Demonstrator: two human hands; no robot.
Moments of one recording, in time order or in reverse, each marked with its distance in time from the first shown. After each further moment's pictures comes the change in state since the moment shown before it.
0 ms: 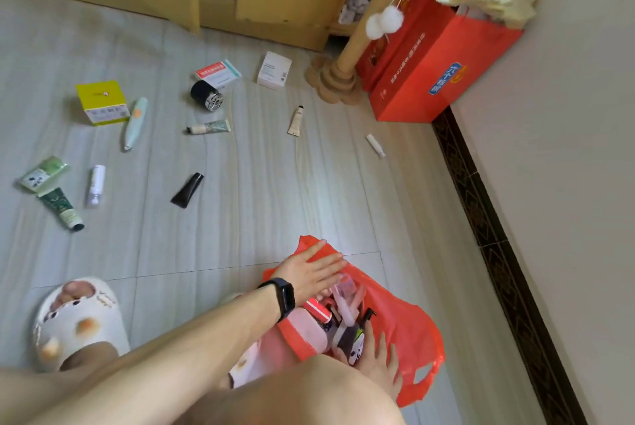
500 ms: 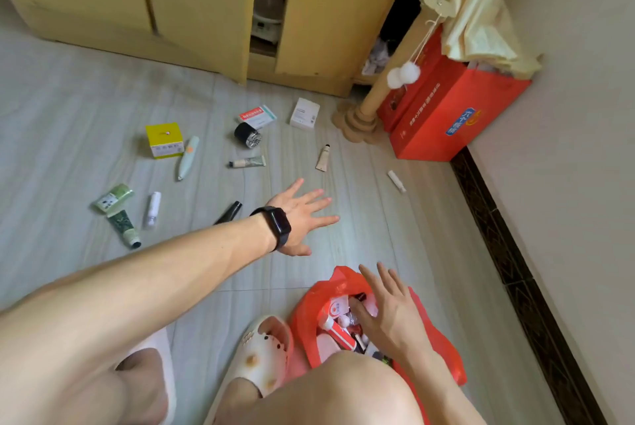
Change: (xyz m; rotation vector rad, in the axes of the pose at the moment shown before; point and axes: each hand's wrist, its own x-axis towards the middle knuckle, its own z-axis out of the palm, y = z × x) left_hand -0.082 -0.139 -0.069 -0.113 -0.017 -0.323; right_hand -0.001 -0.085 -0.109 -0.147 0.151 -0.731
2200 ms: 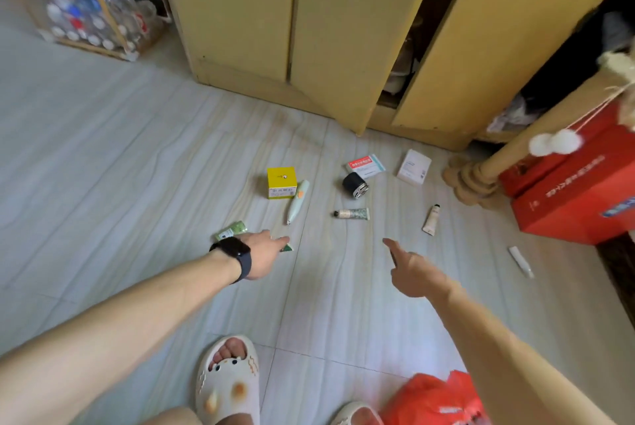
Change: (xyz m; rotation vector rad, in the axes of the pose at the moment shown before) left_hand -0.145 -0.182 0.126 -0.499 -0.286 -0.564; right_hand 0.226 -0.200 -0.031 -0.169 -0.329 -0.133
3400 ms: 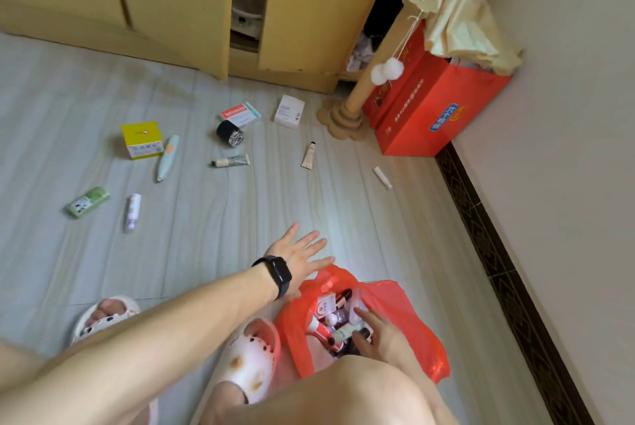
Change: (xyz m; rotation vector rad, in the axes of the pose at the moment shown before) left_hand -0.020 0.302 0.044 0.496 0.086 0.592; right_hand -0.232 0.190 0.187 0.344 0.150 0.259
